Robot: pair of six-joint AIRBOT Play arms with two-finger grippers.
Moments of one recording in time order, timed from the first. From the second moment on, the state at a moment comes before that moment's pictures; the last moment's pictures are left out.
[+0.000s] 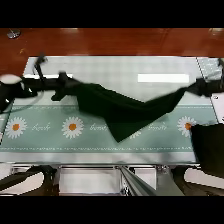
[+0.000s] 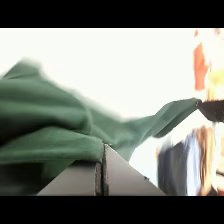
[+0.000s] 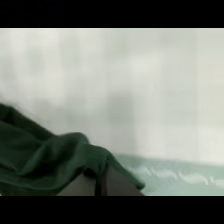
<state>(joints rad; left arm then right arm) 0.06 -1.28 1.03 0.32 -1.02 -1.06 -0.44 -1.39 1.25 -0.85 1.28 1.18</state>
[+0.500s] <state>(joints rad) 0.19 -1.19 1.89 0.56 -1.04 -1.34 -0.23 -1.23 2.06 -1.18 1.43 1.54</state>
